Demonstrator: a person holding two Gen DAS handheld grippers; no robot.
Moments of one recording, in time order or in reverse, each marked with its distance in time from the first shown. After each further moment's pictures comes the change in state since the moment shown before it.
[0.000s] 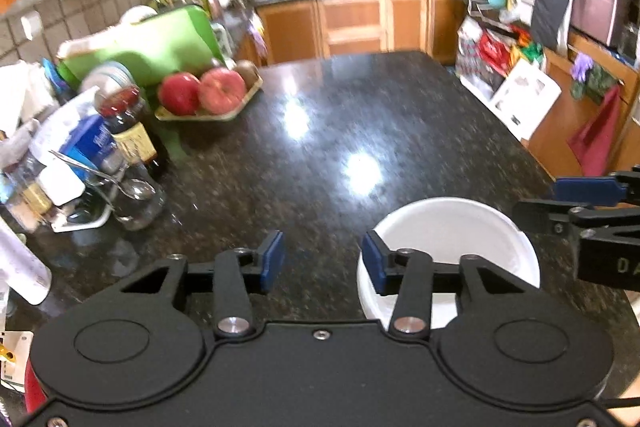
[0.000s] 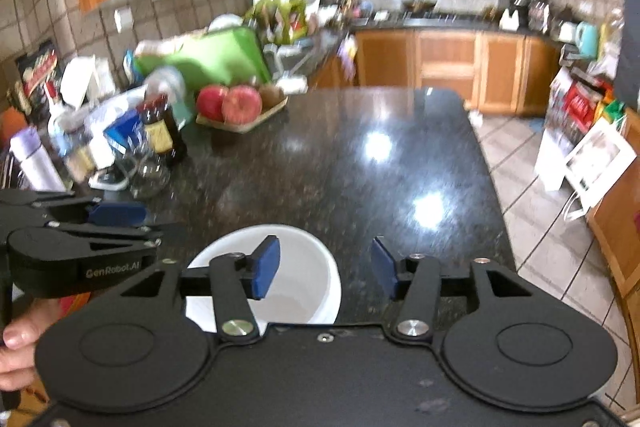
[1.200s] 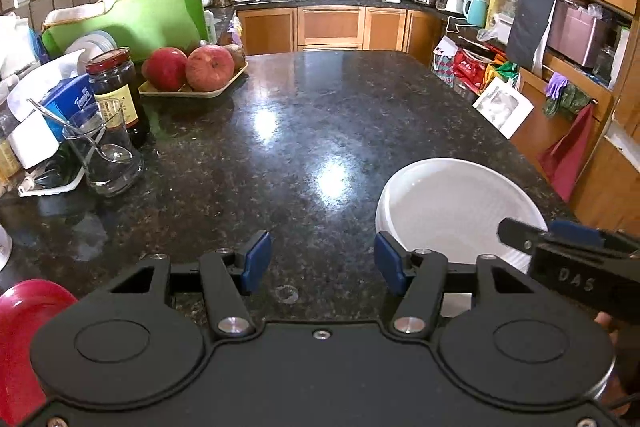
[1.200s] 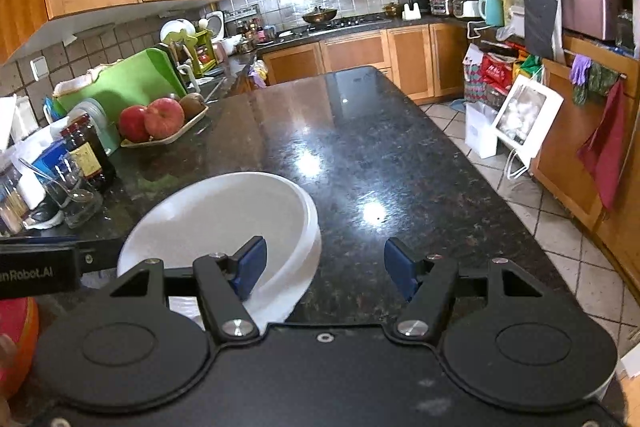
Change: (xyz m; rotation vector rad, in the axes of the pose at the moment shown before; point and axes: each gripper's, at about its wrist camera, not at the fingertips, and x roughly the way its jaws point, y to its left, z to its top) left arm 0.008 0.025 -0.038 -0.055 -0.027 -0.134; right arm 0.030 0.015 -0.066 0.224 -0.064 -0.210
